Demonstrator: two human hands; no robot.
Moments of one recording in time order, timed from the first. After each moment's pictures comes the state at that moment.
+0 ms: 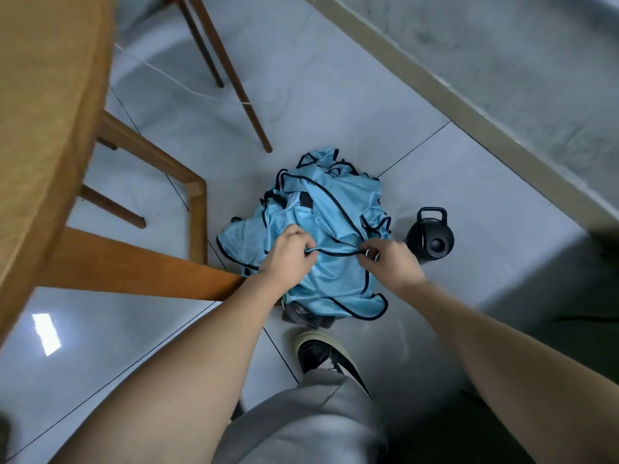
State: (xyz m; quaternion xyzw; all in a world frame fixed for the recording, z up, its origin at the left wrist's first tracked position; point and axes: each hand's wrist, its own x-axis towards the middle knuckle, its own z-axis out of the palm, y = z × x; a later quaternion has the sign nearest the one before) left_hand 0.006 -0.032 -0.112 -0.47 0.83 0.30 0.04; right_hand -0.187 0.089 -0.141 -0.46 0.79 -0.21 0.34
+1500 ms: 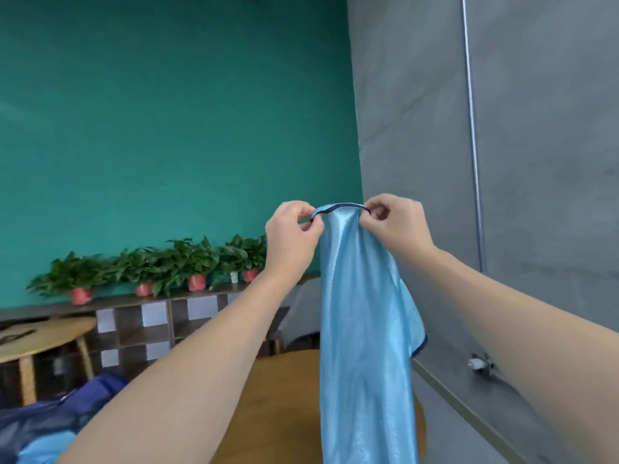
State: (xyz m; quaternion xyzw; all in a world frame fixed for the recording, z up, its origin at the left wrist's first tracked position) left_hand 0.249 0.112 0.649 -0.31 0.66 -0.03 -0.69; right_hand 0.053 0.131 0.658 -0.66 0.42 -0.62 -0.11
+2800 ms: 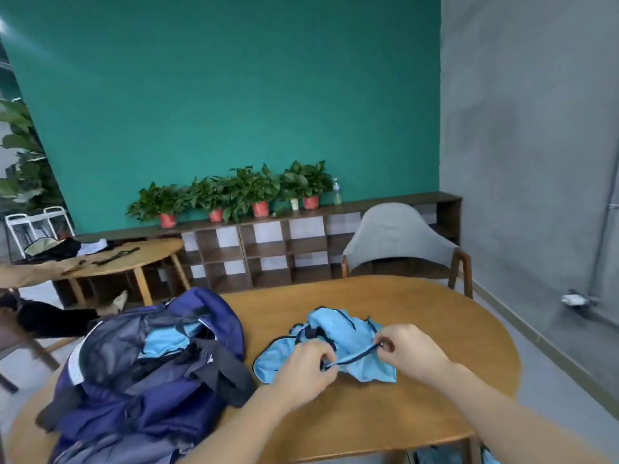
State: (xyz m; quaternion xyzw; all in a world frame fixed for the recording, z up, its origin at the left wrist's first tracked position) left_hand 0.418 0.113 0.340 -0.59 0.77 0.09 -0.23; right_hand 0.180 0.074 0.360 -0.81 0.54 -0.20 0.10
